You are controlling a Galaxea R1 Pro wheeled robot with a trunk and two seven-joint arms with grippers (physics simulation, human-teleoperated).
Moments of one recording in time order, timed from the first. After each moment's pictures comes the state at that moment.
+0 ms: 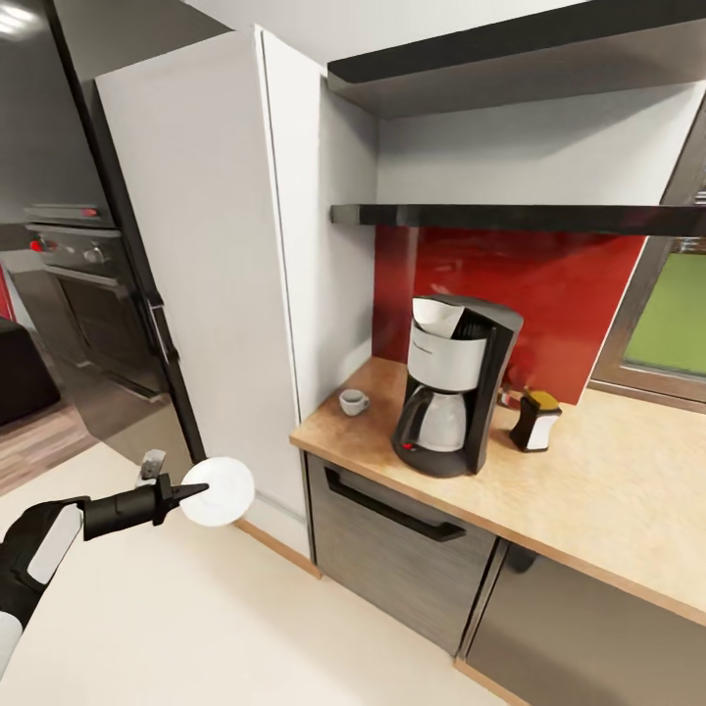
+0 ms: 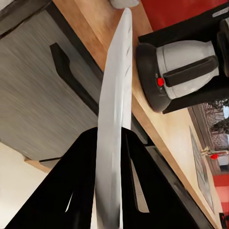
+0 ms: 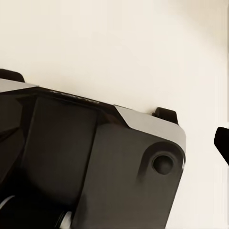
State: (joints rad) left arm -0.63 0.40 0.16 -0.82 0.56 0.99 -0.89; right arm -0.32 0.11 0.34 -0.03 -0.14 0.08 0.06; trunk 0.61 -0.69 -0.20
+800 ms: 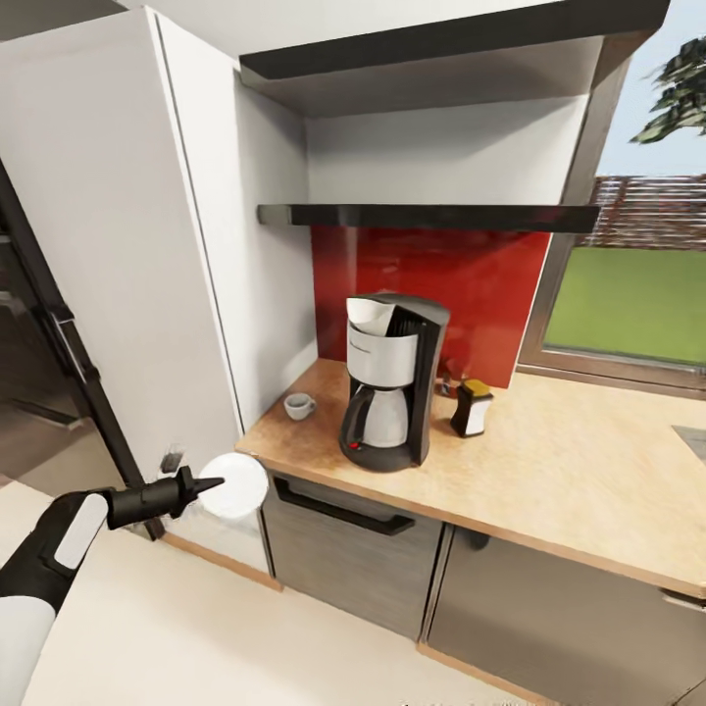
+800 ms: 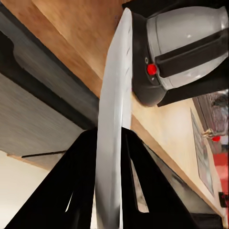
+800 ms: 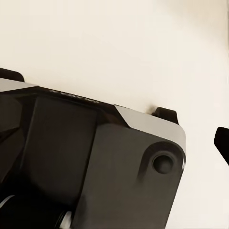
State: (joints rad) left arm -0.66 0.32 0.18 -0.83 0.61 1.01 -0.71; right arm -0.32 0.11 0.34 -0.03 -0.14 0.08 0.06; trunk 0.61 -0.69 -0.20
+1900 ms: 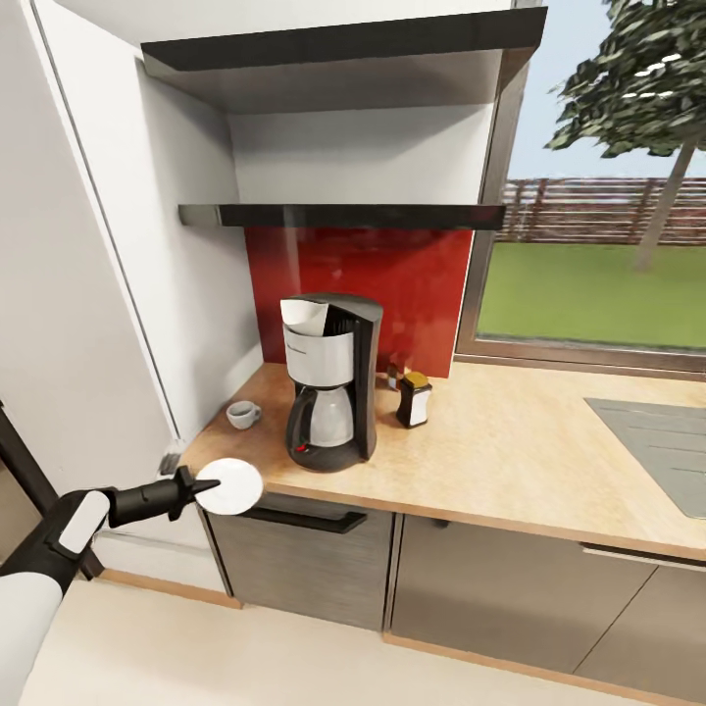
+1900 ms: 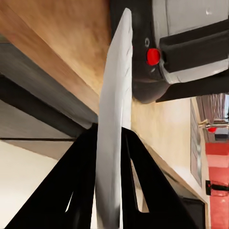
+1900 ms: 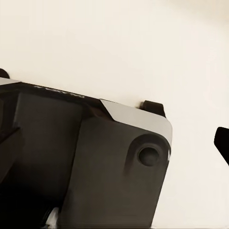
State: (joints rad) left arm -0.76 0.33 0.19 -0.62 0.66 1.00 -0.62; right arm -0.31 0.07 0.33 -0.03 -0.15 0.08 0.06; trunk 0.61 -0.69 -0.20
